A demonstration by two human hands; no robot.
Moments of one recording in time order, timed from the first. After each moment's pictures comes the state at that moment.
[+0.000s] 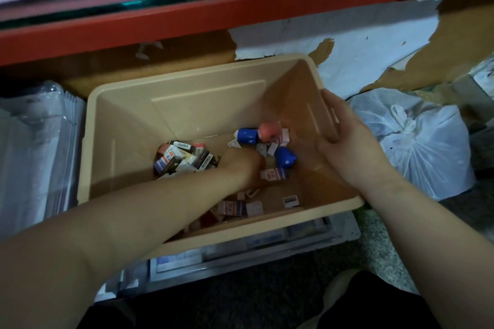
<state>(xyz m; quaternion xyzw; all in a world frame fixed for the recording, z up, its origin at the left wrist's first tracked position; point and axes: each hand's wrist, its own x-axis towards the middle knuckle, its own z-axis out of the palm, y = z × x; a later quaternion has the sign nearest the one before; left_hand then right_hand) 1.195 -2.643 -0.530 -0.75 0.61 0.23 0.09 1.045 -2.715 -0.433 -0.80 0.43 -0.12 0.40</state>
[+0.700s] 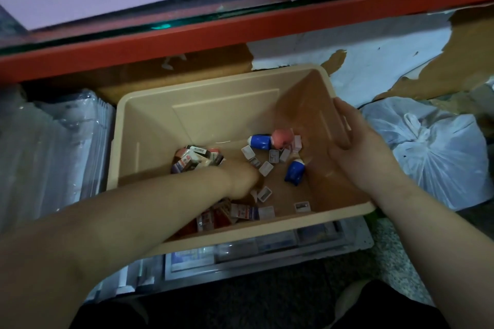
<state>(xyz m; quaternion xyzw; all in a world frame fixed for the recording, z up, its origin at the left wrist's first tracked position) 1.215 -2.620 -0.506 -0.64 0.68 0.29 0.21 1.045 -2.712 -0.430 -0.79 0.44 -0.11 0.41</state>
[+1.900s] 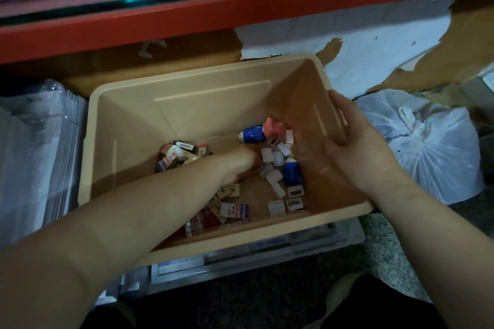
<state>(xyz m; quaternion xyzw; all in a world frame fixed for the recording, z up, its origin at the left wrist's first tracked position) 1.209 -2.646 -0.533 -0.72 0.19 0.59 -0.30 1.046 -2.715 -0.432 -0.80 0.43 -0.11 0.41</state>
